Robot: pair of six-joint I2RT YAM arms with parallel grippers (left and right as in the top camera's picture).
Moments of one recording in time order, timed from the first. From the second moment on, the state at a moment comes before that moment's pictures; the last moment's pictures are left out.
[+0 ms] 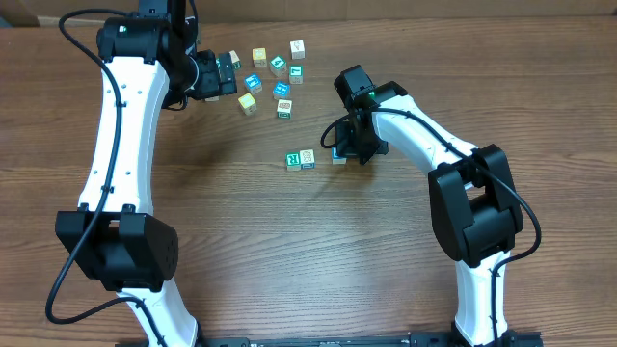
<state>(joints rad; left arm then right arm) -0.06 1.98 2.07 -1.30 0.08 -0.26 0.42 2.18 1.65 -0.90 -0.03 0.42</state>
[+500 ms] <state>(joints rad) -0.06 1.98 2.07 -1.30 0.08 -0.26 0.42 2.18 1.65 -0.91 -0.12 0.41</state>
